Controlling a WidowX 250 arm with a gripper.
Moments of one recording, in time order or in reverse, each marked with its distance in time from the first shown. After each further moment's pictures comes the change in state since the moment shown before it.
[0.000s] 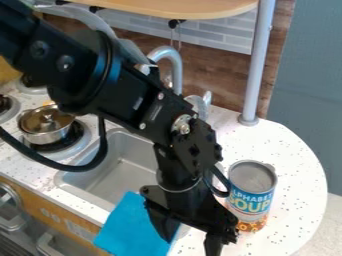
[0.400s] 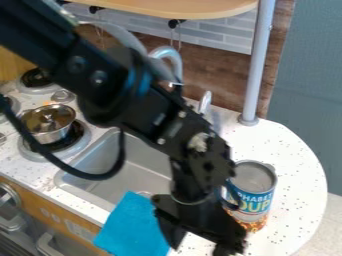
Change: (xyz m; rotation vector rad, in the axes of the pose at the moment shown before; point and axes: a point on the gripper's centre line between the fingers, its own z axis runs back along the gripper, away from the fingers) arm 0.005 -0.015 -0.014 0.012 -0.016 -0.031
